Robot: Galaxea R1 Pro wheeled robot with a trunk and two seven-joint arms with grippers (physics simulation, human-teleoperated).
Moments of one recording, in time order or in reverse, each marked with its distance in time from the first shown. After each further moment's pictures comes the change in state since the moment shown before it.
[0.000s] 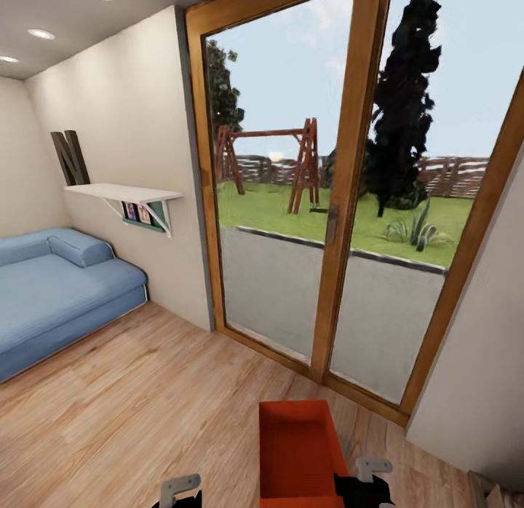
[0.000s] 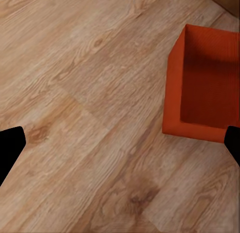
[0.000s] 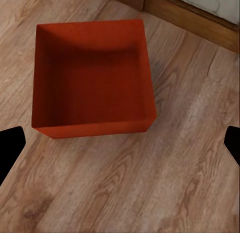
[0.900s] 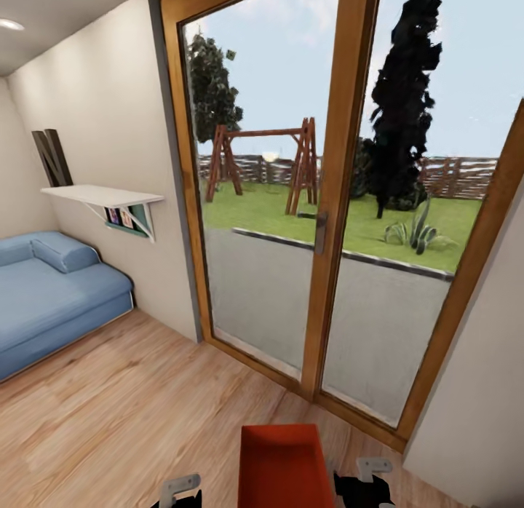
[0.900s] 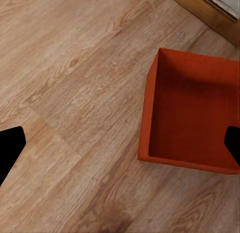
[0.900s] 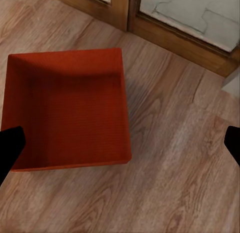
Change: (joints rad) left arm 0.000 0.000 0.000 0.000 0.000 -0.004 0.000; right arm 0.000 0.000 0.000 0.000 0.000 0.000 0.000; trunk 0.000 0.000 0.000
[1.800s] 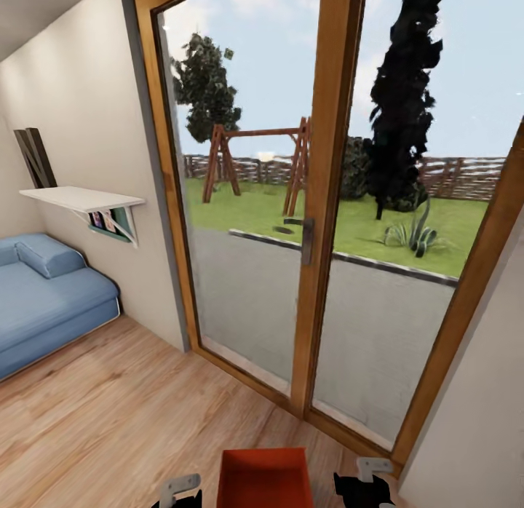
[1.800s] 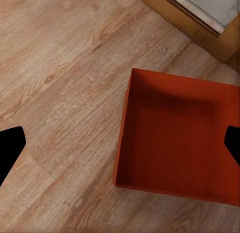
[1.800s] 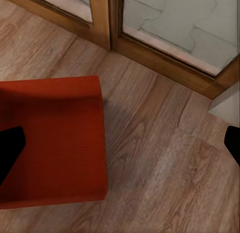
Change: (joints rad) left arm 0.000 0.000 0.000 0.000 0.000 0.001 0.000; right arm 0.000 0.000 0.000 0.000 -0.003 -0.002 0.000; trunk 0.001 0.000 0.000
